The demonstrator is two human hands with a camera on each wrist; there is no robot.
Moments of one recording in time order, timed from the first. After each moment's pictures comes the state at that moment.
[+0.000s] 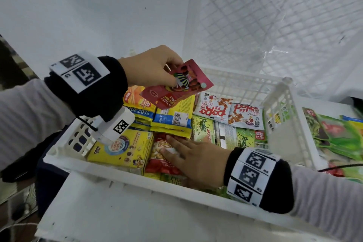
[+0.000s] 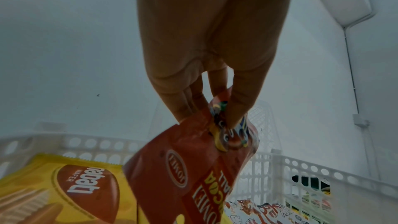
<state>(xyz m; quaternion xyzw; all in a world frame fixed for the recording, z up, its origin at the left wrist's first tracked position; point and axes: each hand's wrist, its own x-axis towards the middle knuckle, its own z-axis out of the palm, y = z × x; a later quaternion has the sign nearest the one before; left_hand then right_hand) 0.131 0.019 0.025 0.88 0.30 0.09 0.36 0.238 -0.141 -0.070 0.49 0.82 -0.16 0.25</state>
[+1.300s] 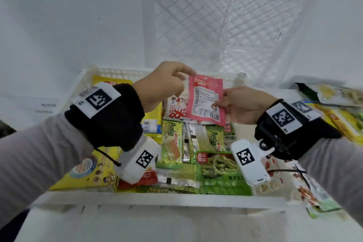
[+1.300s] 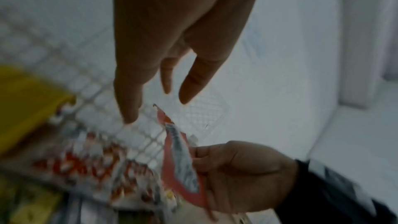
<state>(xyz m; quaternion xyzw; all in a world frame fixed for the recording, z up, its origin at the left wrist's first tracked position) 0.205 -0.031 0.012 0.75 0.29 0.15 0.58 0.363 -0.143 0.000 0.67 0.19 -0.56 -0.45</state>
